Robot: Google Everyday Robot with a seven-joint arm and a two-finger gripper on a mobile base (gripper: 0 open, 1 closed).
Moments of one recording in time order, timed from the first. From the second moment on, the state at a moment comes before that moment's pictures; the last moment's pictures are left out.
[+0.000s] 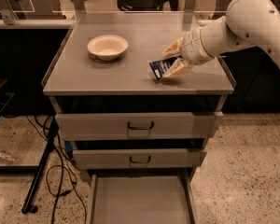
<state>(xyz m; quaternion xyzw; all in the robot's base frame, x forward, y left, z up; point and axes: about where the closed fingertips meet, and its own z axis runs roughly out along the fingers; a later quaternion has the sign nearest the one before) 0.678 -0.096 0.871 -0.75 0.52 -0.01 0.41</state>
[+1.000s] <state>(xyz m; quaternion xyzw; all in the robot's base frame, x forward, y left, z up) 0.678 -0.096 0.871 -0.75 0.52 -0.01 0.41</state>
